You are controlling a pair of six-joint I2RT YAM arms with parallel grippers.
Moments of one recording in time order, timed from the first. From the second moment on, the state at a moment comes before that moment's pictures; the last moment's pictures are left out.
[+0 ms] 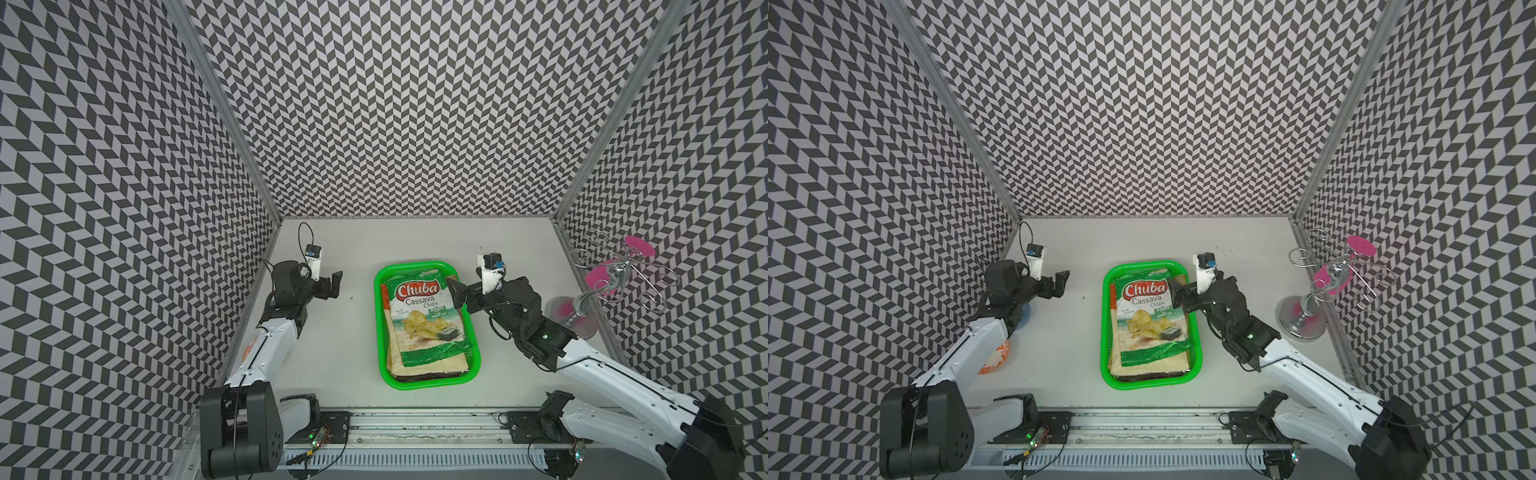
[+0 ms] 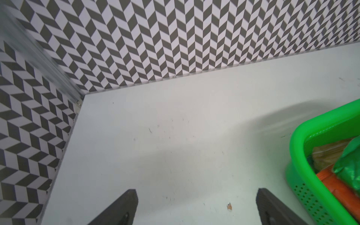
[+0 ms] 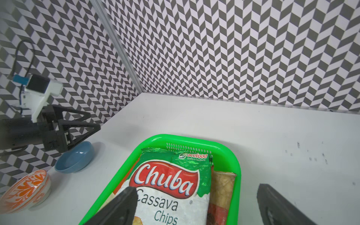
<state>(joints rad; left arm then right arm) 0.09 1.17 0.60 0.10 0.29 0.20 0.69 0.99 0.64 0.10 0.20 0.24</state>
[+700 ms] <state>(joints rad) 0.11 1.37 0.31 0.85 0.22 0.09 0.69 0.85 0.47 0.09 0.17 0.28</state>
